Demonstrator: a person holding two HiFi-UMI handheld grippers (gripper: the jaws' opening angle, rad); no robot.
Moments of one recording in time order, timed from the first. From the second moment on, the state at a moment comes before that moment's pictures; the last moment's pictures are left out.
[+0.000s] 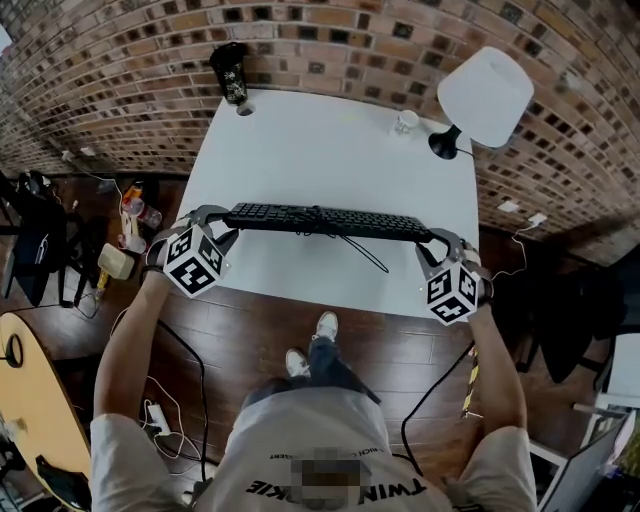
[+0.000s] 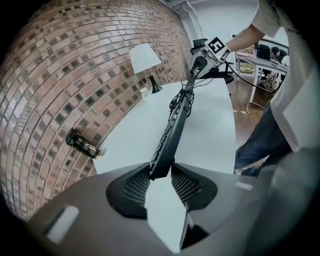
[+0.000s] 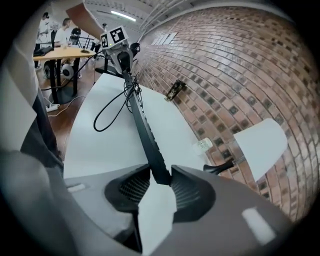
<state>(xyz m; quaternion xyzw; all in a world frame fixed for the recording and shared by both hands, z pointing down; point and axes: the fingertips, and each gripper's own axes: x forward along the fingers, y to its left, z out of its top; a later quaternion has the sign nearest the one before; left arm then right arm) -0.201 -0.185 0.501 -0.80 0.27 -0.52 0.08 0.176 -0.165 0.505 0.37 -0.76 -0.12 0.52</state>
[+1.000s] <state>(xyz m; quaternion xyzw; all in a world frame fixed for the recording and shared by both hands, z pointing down) -0.194 -0.147 0.567 -0.78 0.27 -0.56 0.07 0.179 -0.121 0.583 0.36 -0.72 -0.07 0.59</state>
